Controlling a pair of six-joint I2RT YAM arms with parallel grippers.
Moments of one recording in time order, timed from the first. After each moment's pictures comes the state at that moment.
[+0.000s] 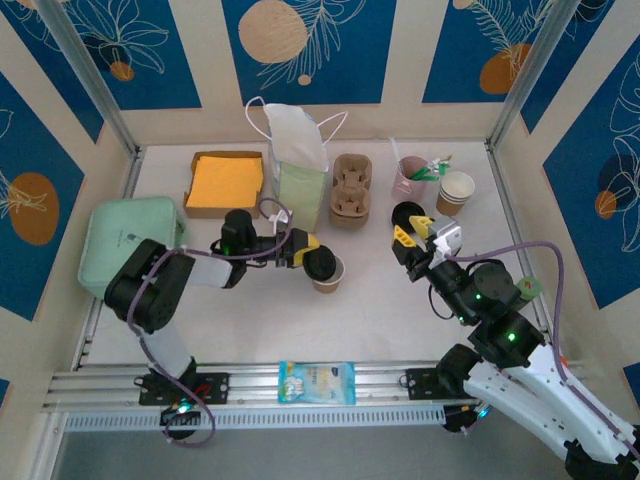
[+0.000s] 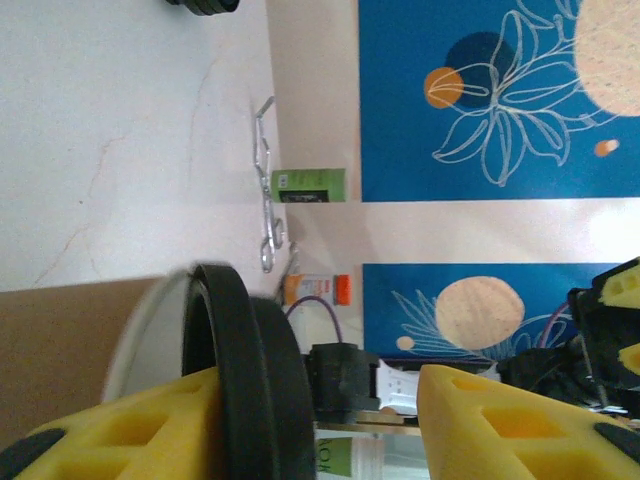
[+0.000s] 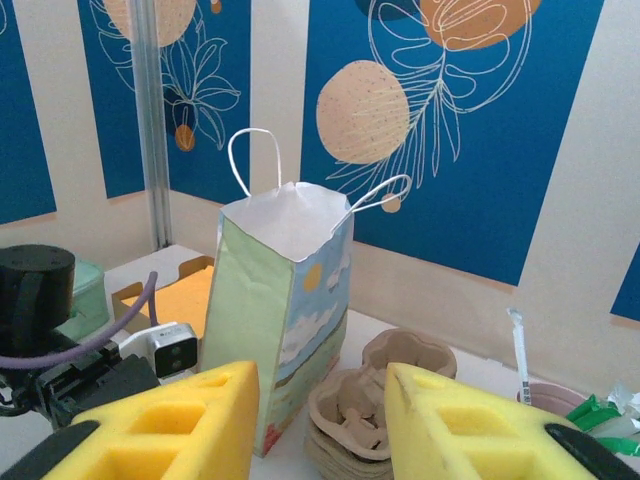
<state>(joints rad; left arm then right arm) -0.44 1.73 0.68 0.82 1.07 -1.28 0.73 0.45 0.65 -0.14 0.21 -0.09</state>
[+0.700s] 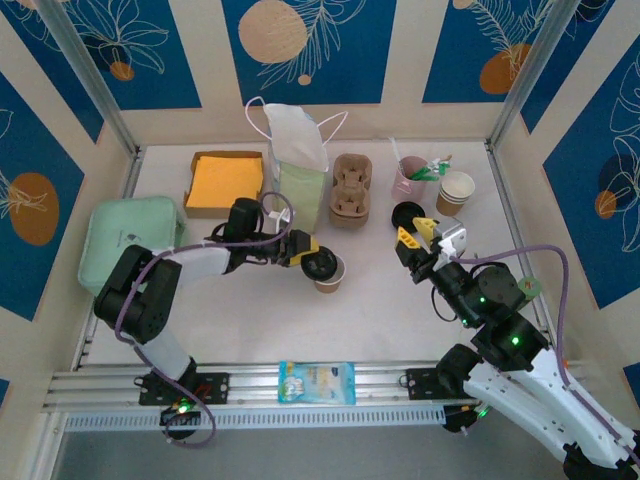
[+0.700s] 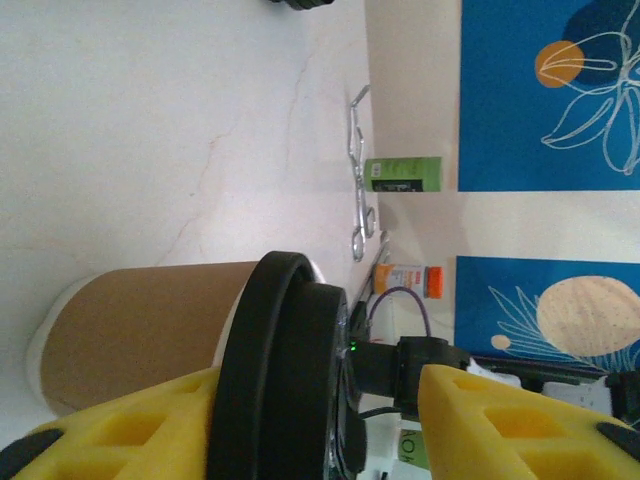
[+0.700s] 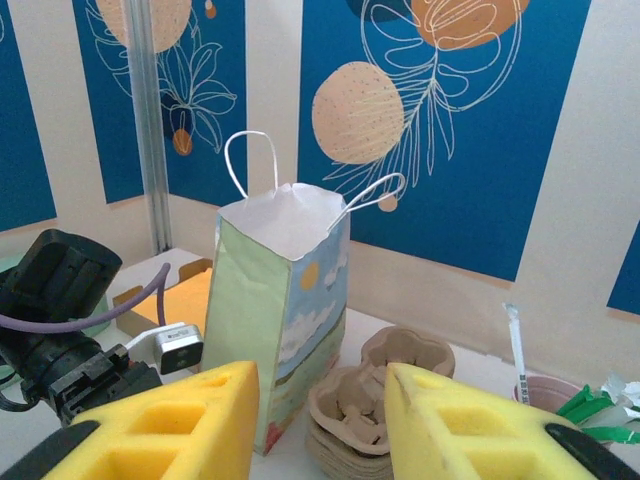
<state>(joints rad) -0.44 1.67 0.82 0.22 0.99 -0.88 0.72 0.42 0.65 -0.16 0.21 -0.07</state>
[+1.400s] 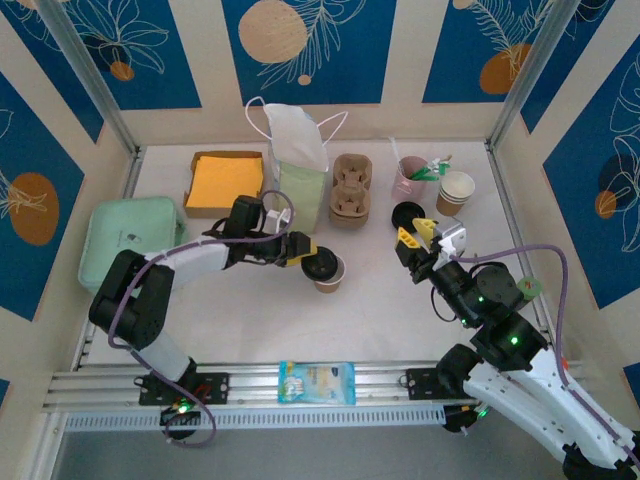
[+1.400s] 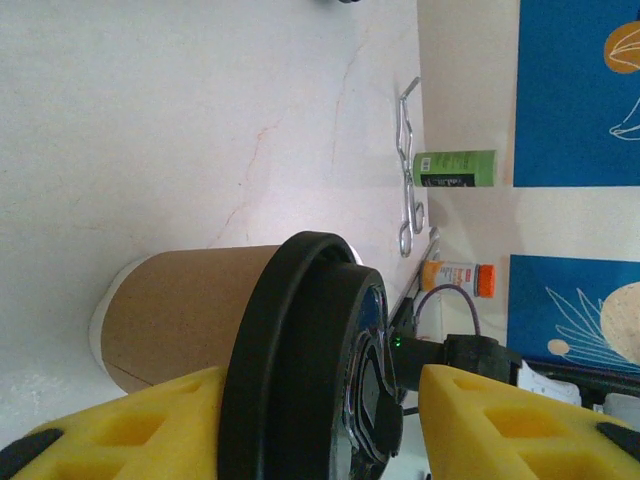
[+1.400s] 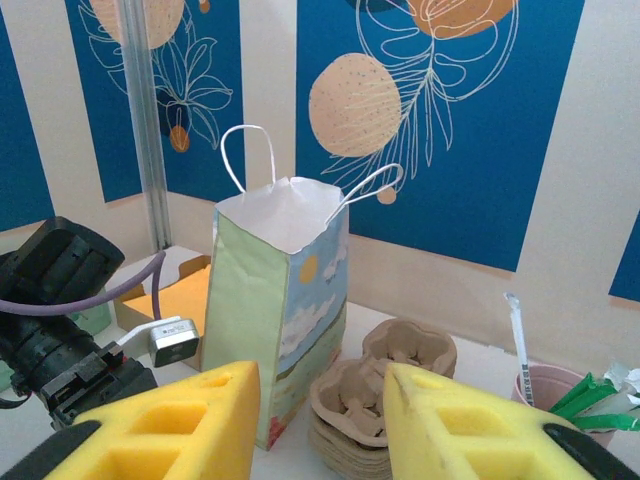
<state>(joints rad) -0.46 1.63 0.89 -0.02 0.91 -0.73 0.71 0.42 0.64 -0.17 0.21 -0.05</state>
